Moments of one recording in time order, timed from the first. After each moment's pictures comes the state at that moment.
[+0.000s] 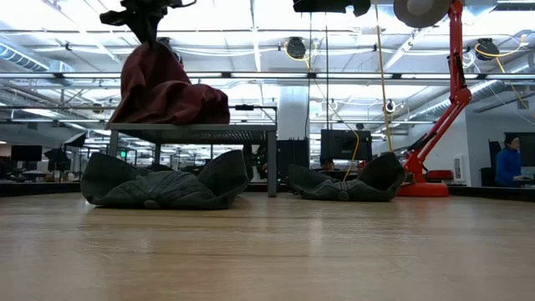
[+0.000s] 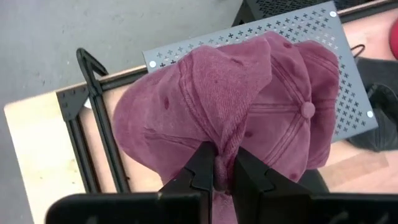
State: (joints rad) left arm 0.79 1.45 1.92 -1.57 -0.09 -0.47; right arm 0.09 1.25 1.02 0.04 0.44 -0.74
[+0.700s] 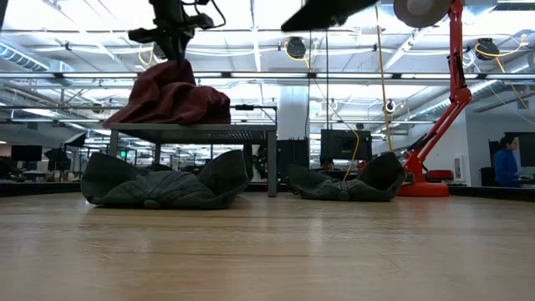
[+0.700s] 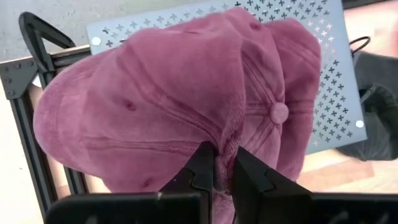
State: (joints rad) left arm 0.64 1.62 1.92 -1.51 -0.11 -0.70; right arm 0.04 1.34 1.02 0.03 0.34 -0.35
